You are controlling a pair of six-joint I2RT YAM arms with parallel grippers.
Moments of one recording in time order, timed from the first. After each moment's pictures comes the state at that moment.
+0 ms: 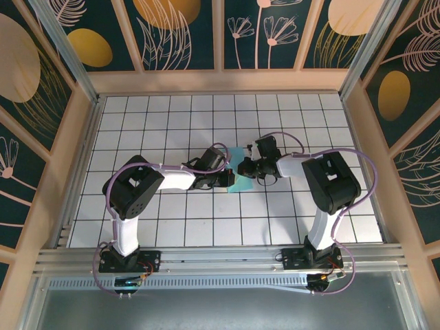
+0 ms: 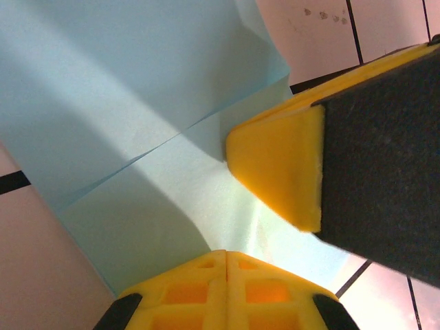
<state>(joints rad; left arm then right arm) -0.76 1.95 0.99 0.10 0.28 -0.67 0.44 1.82 0.86 0.00 -0.49 0.57</state>
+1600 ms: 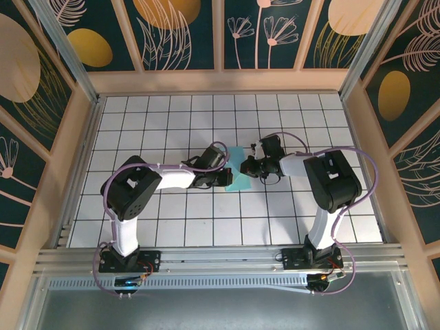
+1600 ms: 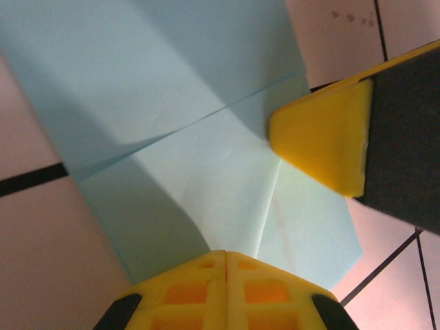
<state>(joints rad) -0.76 1.92 1.01 0.00 0.25 -0.67 0.40 1.83 0.86 0.01 -0.55 0.58</state>
